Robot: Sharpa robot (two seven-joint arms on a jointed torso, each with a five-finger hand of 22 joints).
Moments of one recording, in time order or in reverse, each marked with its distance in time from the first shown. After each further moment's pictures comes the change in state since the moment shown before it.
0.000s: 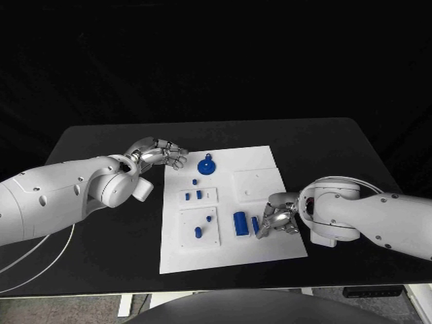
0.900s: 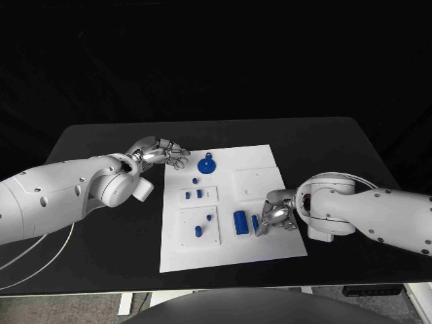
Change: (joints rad) left arm 0.000 -0.001 0.000 0.008 -0.054 0.002 0.002; left_hand 0.000 0.000 -0.003 0.003 0.000 -0.002 -0.003 0.004 -0.001 0.000 0.000 0.000 -0.001 0.000 0.000 -0.004 0.004 -0.001 0.000 0.000 -0.004 0.002; right arm 0.002 0.030 0.002 -0.045 0.005 0.025 0.013; right_hand -0.008 0.064 0.036 0.013 0.000 0.013 0.003 0.001 -0.009 0.000 0.000 -0.004 0.002 0.000 0.001 0.000 0.001 0.000 0.000 0.000 0.000 0.000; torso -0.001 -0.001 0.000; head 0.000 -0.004
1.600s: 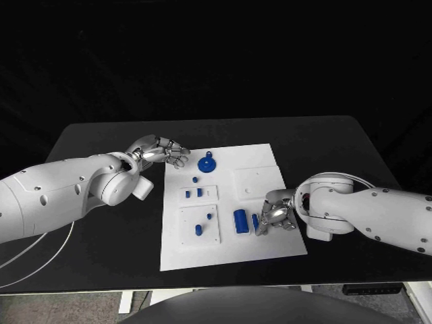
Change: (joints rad) left arm 0.000 -0.001 0.000 -0.001 -0.002 0.001 -0.001; left_hand 0.000 0.000 0.000 0.000 0.000 0.000 0.000 0.000 0.000 0.000 0.000 0.000 0.000 0.000 0.000 0.000 0.002 -0.001 0.000 0.000 0.000 0.002; right arm -0.012 0.012 0.003 -0.024 0.009 0.009 0.016; right_hand -0.007 -0.008 0.025 0.000 0.000 0.008 -0.002 0.008 0.004 0.007 0.000 0.000 0.000 0.004 -0.001 0.000 0.000 0.004 0.003 0.003 0.000 0.000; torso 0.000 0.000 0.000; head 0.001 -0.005
